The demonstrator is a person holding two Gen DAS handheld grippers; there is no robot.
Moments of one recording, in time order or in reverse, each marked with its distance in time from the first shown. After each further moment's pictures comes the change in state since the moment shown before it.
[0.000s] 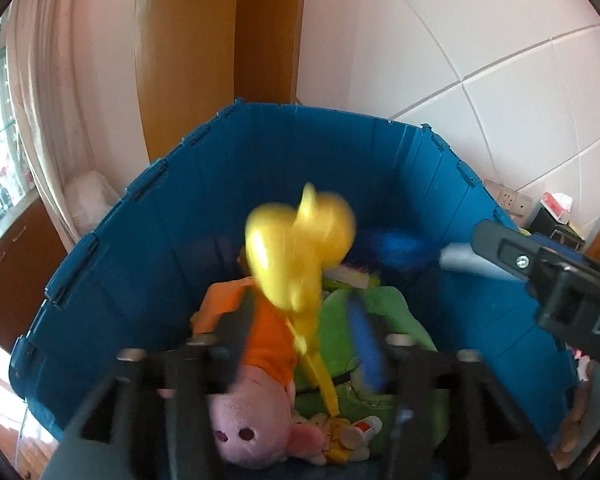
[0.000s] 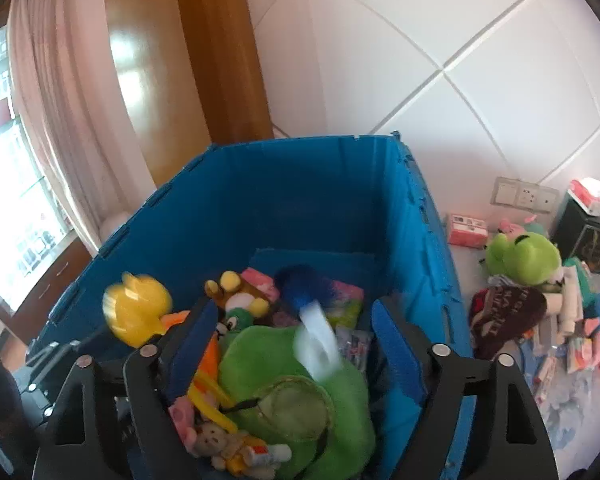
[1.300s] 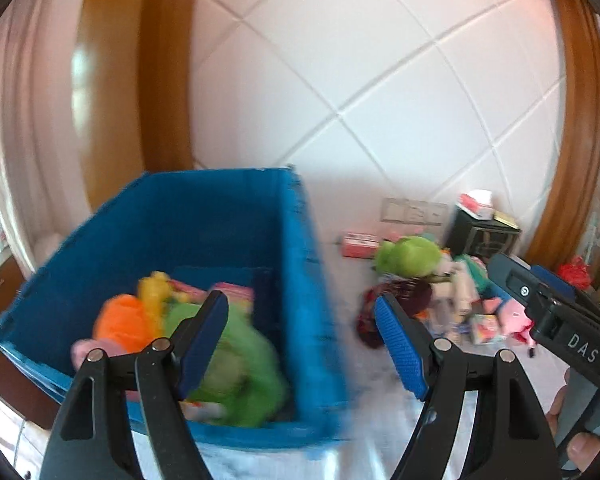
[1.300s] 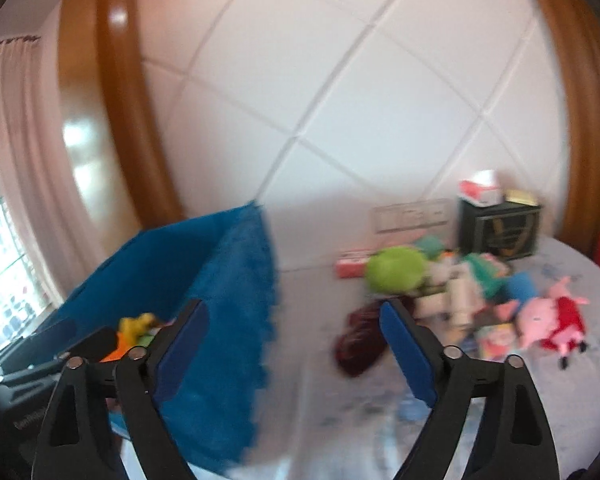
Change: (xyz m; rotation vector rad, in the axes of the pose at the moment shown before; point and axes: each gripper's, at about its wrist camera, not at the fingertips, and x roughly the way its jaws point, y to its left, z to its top) left arm -0.103 -0.216 -0.039 0.134 -0.139 -0.152; right arm -0.176 -0.223 -0.071 0.173 -0.273 -0.125
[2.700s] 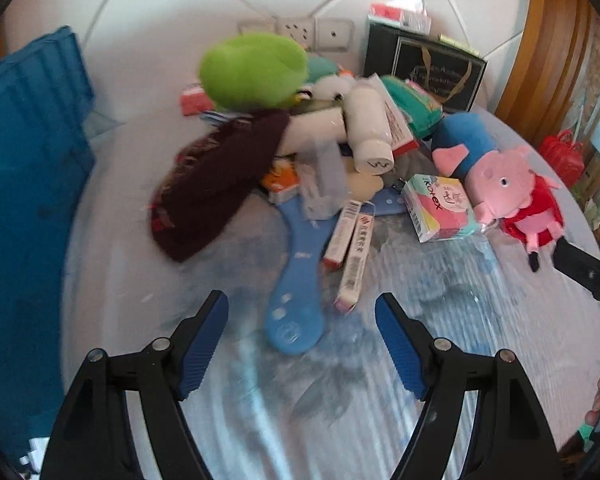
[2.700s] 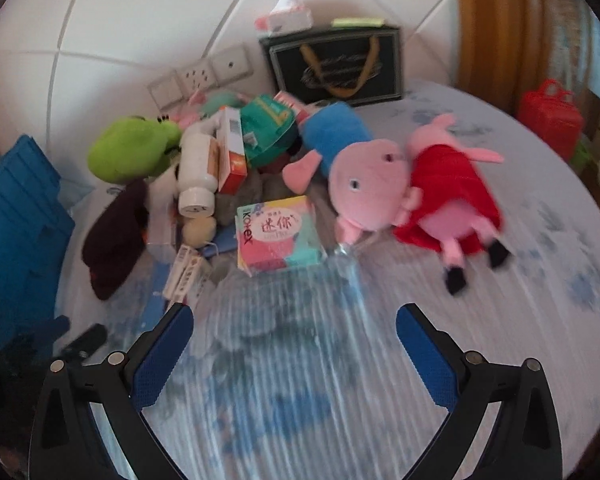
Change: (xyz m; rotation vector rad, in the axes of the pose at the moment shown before) left arm 0.286 -0.264 -0.147 0.172 0.436 -0.106; right arm 0.122 -0.363 -0.103 0.201 0.432 -0.262
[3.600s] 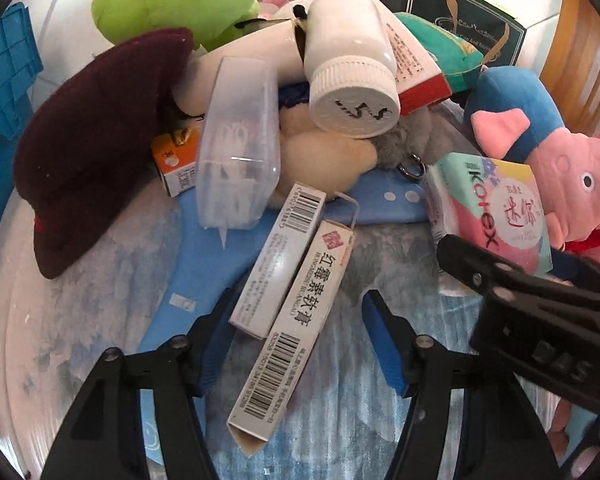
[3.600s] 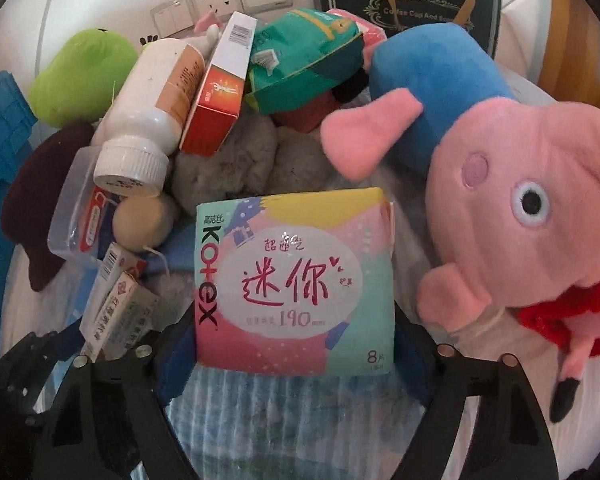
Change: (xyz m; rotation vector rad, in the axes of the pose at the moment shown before) left arm 0.120 -0.046 0.009 -0.076 0.034 0.037; right arm 0.147 0.012 0.014 -0.159 0.086 0.032
